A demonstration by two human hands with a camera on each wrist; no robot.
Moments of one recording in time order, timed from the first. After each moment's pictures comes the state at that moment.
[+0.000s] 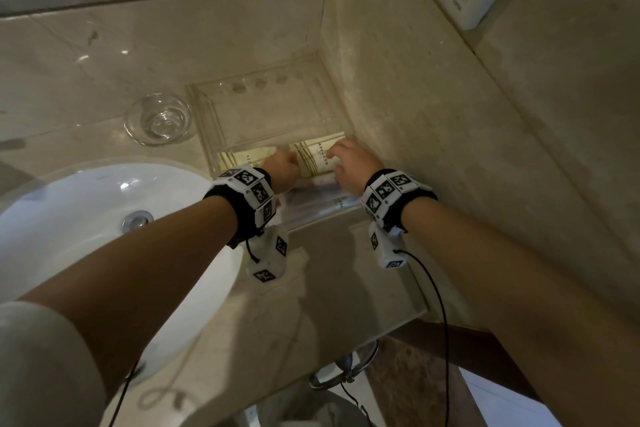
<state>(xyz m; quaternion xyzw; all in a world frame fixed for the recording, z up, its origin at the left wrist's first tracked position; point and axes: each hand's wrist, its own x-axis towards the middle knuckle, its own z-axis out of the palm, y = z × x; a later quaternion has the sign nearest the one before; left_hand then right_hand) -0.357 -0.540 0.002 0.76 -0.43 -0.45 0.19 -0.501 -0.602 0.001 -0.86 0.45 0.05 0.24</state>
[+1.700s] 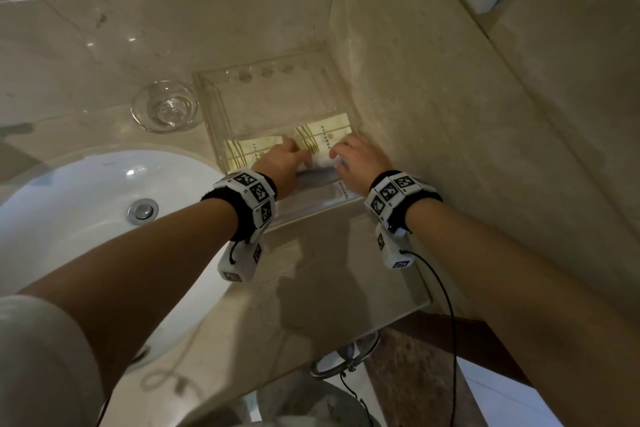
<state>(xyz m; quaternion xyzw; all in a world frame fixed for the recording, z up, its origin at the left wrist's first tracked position) -0.350 -0.513 -0.001 0.72 -0.64 -0.28 0.05 -0.506 -0.588 -0.004 -0.89 0.42 0.03 0.17</state>
